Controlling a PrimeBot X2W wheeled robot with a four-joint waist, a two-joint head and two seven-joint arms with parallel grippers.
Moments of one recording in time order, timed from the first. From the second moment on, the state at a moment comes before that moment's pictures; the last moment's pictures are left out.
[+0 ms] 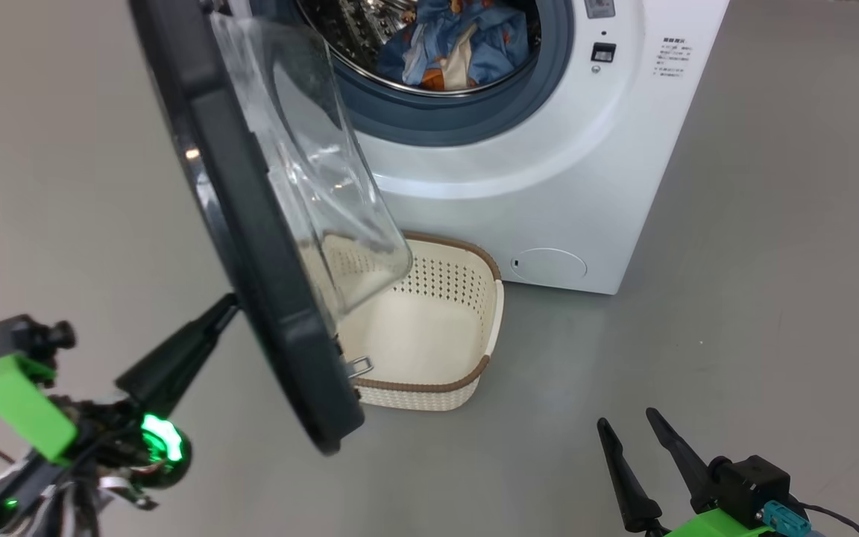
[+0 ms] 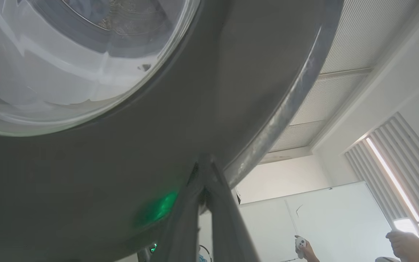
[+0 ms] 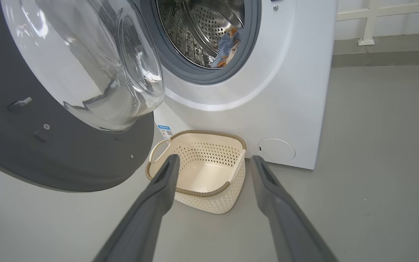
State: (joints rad) left arm -0.25 0.04 0.21 -0.01 -1.70 -0.06 0.91; right arm 0.00 -0.05 0.12 0.24 0.25 0.13 -0.25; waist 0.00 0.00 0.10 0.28
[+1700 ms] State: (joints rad) left arm -0.55 0.02 0.13 0.11 -1.65 -0.12 0.44; right arm -0.08 -0.05 0.10 0.19 0.29 0.13 -0.25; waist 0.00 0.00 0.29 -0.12
